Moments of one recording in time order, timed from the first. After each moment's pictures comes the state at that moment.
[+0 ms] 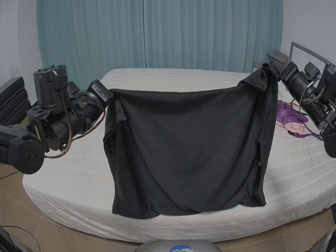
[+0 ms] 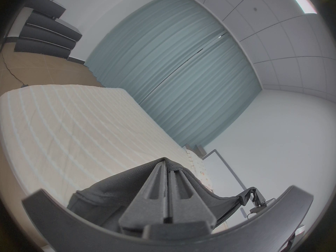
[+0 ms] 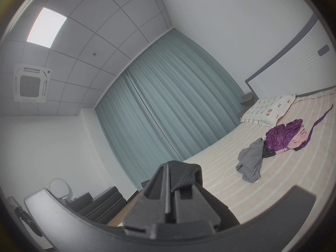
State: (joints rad) left arm -0.43 1.64 -0.91 -0.63 0.16 -0.85; right arm 0.25 1.63 -0.88 -0.99 -0.08 0.57
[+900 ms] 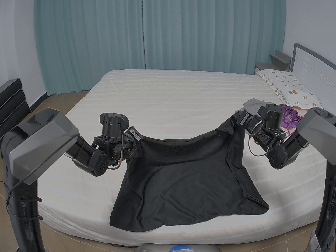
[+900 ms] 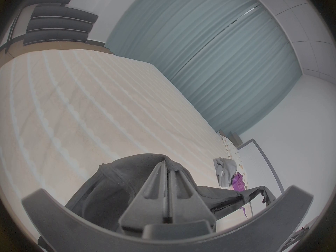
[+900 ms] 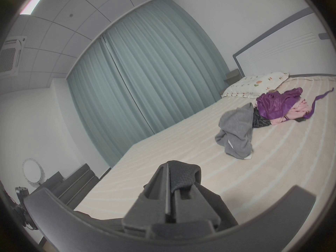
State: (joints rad) left arm -0.37 2.26 -1.15 -0.69 0.16 -0.91; right arm 0.23 2.26 -1.05 -1.14 -0.12 0.51
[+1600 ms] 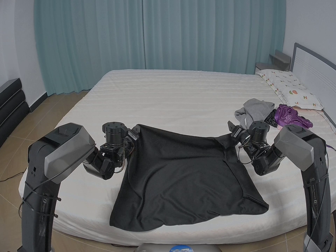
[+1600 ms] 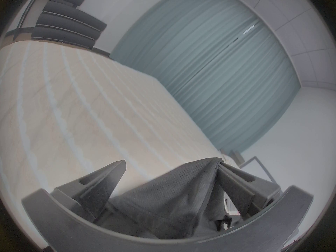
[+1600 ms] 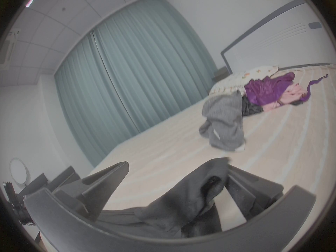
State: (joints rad) left arm -0.31 2.52 -1.32 -0.92 0.22 -0.91; right arm 0.18 2.59 -1.30 -1.19 -0.19 0.51
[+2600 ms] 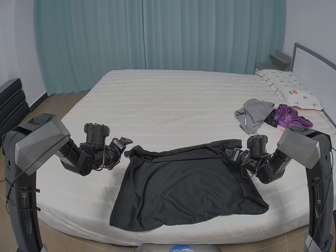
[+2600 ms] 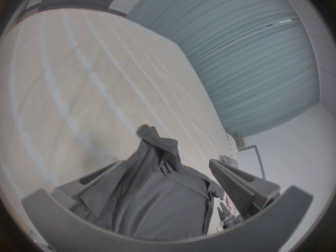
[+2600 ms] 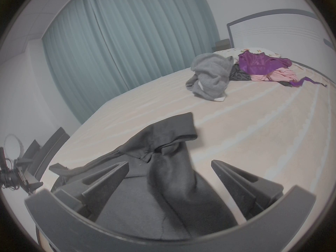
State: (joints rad) left arm -0.20 2.33 -1.10 -0.65 -0.12 -1.05; right arm 0.20 2.52 -1.08 -0.96 -0.12 0.43
